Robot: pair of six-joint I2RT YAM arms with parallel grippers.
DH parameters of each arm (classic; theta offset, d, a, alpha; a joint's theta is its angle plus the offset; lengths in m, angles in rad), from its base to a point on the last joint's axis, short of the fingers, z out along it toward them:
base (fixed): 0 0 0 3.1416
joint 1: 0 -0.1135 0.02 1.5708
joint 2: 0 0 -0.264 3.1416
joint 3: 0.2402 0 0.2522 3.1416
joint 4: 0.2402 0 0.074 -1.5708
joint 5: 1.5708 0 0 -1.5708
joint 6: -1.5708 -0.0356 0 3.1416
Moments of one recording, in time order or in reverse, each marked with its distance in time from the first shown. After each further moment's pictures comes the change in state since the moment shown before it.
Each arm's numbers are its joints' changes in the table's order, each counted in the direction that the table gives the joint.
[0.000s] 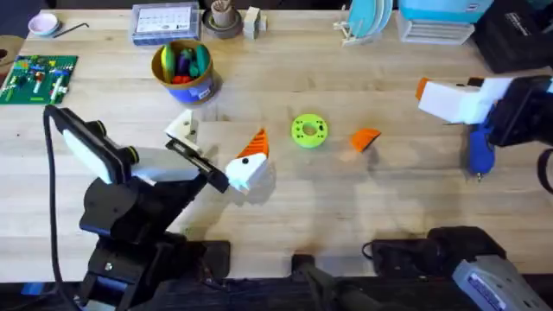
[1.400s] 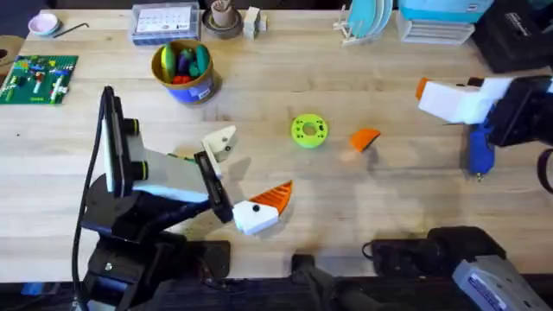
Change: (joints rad) left arm 0.000 0.000 0.000 0.022 0.494 -0.023; right arm 0.000 0.000 0.000 0.000 0.000 0.000
